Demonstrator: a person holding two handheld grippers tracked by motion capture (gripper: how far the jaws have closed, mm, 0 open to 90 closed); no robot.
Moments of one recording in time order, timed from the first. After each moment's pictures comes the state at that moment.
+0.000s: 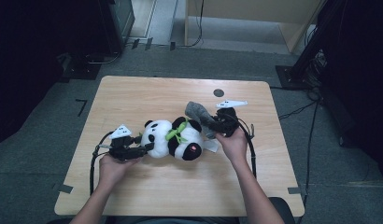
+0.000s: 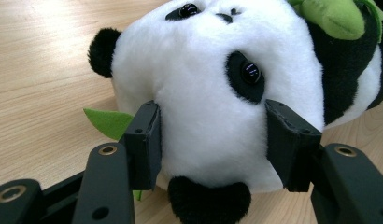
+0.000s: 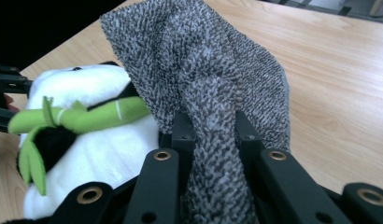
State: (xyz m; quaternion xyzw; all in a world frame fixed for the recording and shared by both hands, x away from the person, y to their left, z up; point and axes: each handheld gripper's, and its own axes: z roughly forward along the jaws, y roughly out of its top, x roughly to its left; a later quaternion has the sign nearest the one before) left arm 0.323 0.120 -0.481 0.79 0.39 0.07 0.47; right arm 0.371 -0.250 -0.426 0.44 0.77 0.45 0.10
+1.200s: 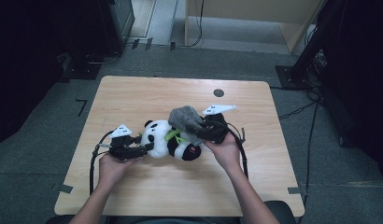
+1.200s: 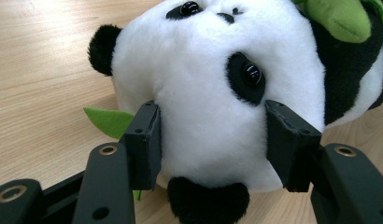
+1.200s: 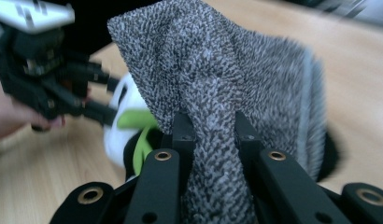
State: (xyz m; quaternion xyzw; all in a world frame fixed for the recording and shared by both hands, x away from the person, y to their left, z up) left arm 0.324 0.121 -0.480 0.79 0.40 0.06 0.46; right arm 0.339 -0.204 -0.407 0.37 0.81 0.46 0.07
